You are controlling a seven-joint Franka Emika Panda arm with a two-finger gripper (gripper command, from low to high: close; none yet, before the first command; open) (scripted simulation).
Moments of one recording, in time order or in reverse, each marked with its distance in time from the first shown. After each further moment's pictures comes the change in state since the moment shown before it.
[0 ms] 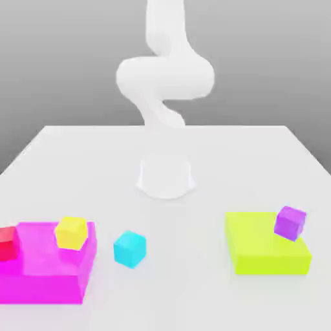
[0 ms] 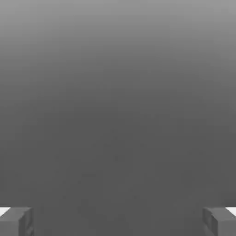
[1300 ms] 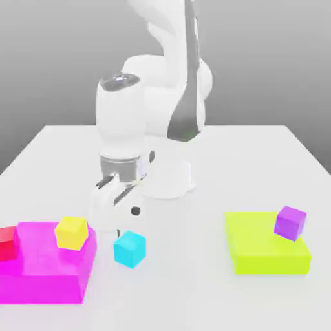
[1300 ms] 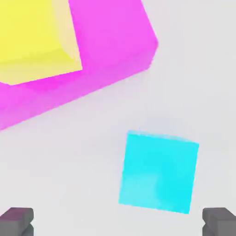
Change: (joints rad) arm -0.538 0.680 0.338 -0.626 0.083 0.566 1.643
